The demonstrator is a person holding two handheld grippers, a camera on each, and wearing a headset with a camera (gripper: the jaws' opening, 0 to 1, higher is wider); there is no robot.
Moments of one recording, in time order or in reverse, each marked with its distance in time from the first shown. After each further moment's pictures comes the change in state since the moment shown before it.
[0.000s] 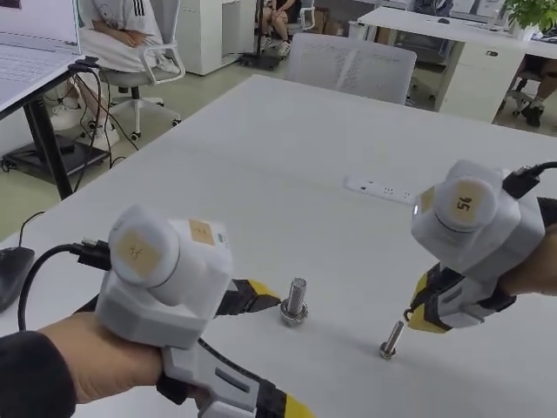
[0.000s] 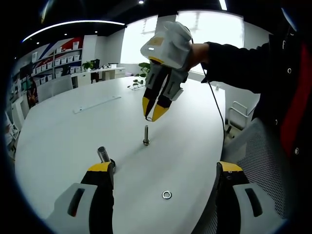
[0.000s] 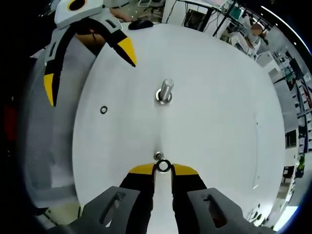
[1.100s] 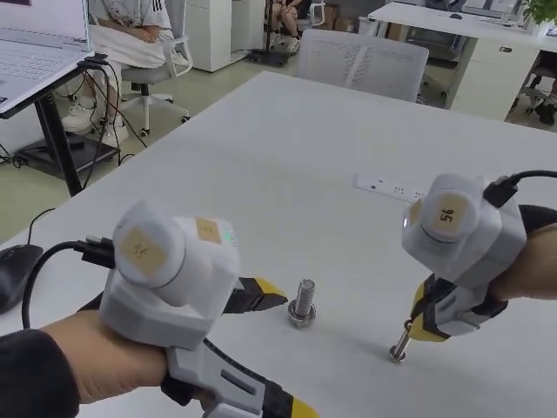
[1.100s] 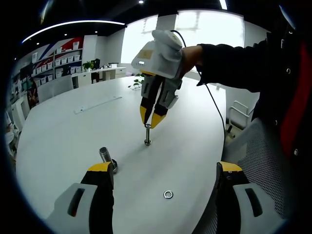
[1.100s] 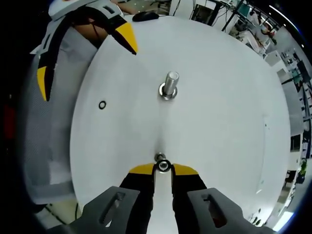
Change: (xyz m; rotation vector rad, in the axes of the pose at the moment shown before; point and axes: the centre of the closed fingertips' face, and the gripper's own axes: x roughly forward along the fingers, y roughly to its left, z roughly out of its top) left arm 0.000 0.002 0.000 0.002 0.008 0.005; right arm 0.020 0.002 -0.005 -0.029 0.047 0.055
